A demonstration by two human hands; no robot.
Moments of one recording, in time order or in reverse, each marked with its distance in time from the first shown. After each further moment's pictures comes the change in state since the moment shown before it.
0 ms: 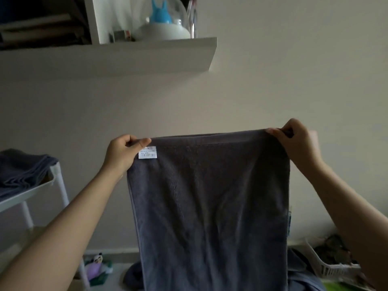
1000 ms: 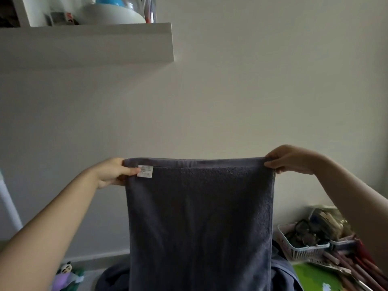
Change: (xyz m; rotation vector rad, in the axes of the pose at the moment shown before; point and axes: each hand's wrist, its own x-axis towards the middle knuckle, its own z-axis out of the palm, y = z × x) left_hand 0.008 -0.039 0.061 -0.032 -0.714 -0.471; right_hand 0.007 0.105 -0.048 0.224 -0.957 0.439
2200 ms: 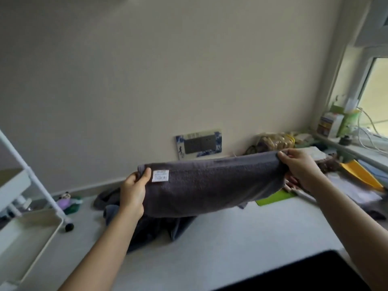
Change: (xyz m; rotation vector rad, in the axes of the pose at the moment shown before) left_hand -0.208 -0.109 0.235 -0.541 0.434 -0.061; right_hand -0.261 0.138 0.098 0.178 0.735 0.180
